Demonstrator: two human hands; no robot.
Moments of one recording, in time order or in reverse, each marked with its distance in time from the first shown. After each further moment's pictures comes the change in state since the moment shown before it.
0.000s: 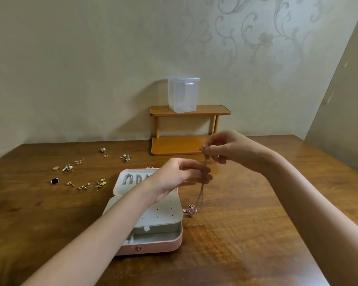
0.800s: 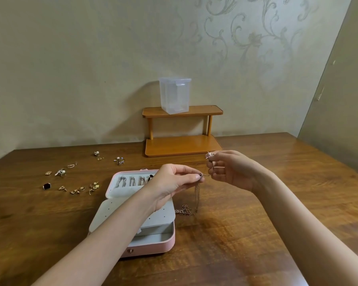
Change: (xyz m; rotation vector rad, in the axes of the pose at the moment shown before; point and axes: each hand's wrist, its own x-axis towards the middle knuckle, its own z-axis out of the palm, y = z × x) left_hand 0.005 -0.010 0.016 -0.182 0.179 -0.080; right_hand -0.010 0.050 0.005 0.712 0.075 0.294
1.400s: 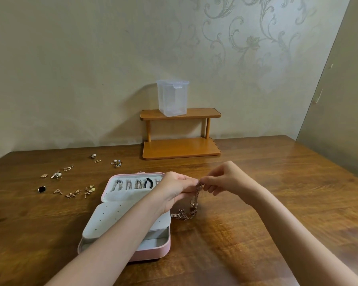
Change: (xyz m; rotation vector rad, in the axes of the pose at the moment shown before) left_hand 0.028 -0.018 0.013 0.025 0.109 -0.141; right_hand -0.004 0.019 0.001 -0.674 0.175 -0.160
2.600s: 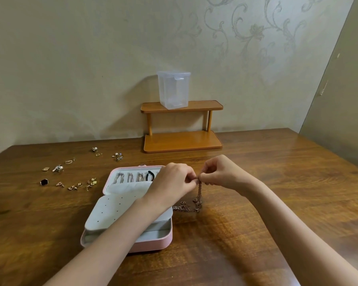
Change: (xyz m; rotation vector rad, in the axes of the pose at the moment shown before) left_hand -0.024 0.002 -0.007 1.060 0.179 0.717; right_hand 0.004 -0.004 0.010 -0.118 -0.119 -0.106
